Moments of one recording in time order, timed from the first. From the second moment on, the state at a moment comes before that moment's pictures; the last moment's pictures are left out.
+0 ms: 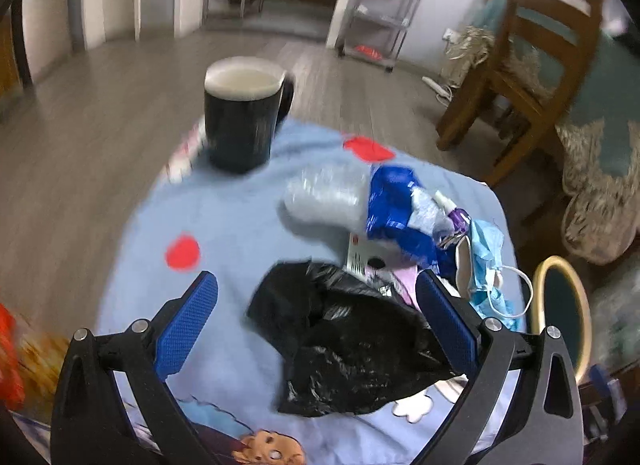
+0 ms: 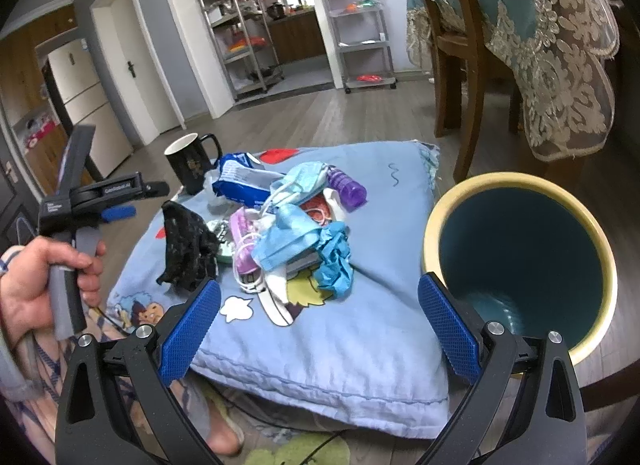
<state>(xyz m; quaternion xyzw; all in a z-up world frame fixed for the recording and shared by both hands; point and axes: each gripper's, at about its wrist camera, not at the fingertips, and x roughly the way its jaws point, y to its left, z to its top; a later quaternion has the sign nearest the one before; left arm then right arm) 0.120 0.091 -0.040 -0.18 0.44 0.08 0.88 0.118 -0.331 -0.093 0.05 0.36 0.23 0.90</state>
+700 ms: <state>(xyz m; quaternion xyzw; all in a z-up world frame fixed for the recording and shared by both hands) 0.122 0.094 -0.080 -0.23 0.50 0.00 0.84 0.149 -0.330 -0.109 0.07 0.40 0.21 0.89</state>
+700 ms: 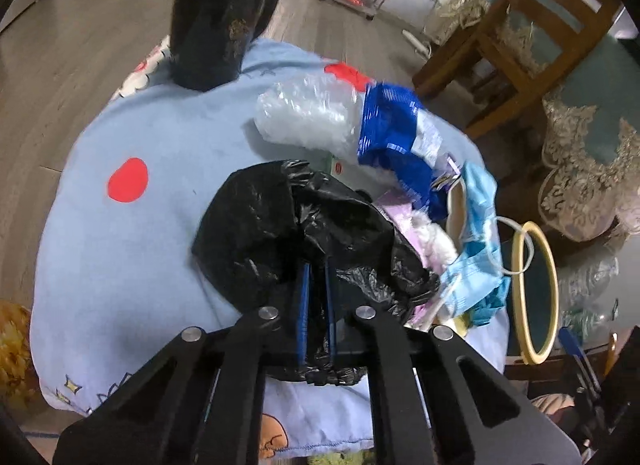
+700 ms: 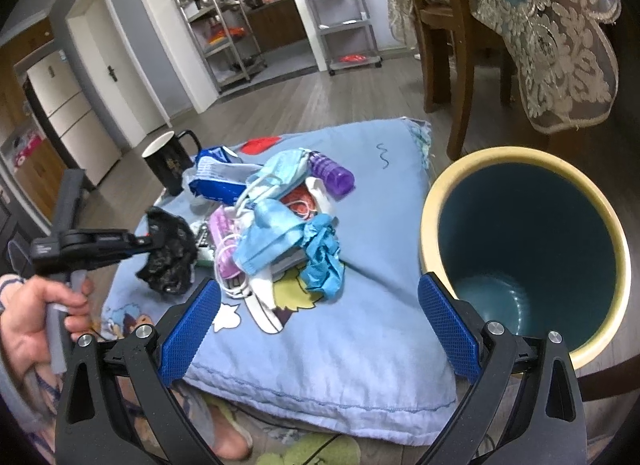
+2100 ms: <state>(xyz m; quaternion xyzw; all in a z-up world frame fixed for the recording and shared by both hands) 0.092 0.051 -0.002 -0.21 0.34 -0.10 0.91 0.158 -0.354 -0.096 0.09 0.40 0.21 0.89</state>
